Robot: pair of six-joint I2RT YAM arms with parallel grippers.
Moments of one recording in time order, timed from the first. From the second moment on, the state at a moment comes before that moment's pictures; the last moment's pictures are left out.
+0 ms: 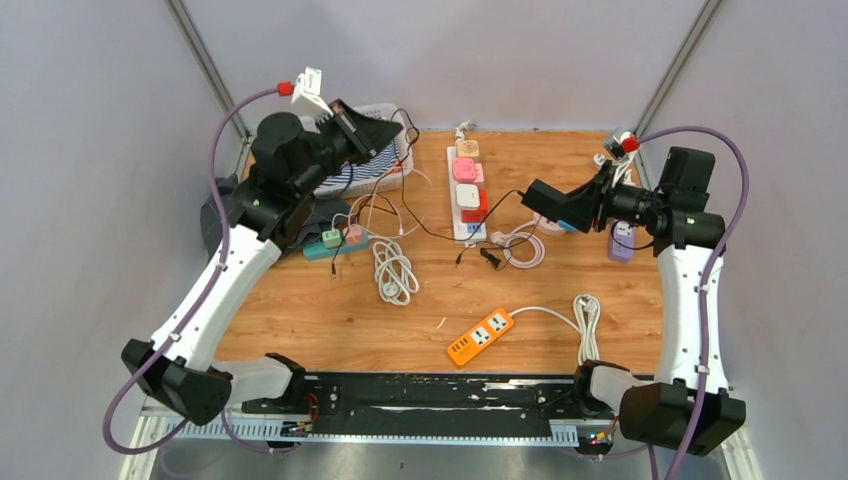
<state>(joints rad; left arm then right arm) -0.43 1.19 1.33 -0.07 0.22 -0.81 -0.21 1.11 1.28 -0.79 -1.18 -0.35</state>
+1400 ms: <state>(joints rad) -0.52 1.39 1.78 0.41 0.10 -0.94 -0.36 1.07 1.38 -0.80 -1.14 -0.36</state>
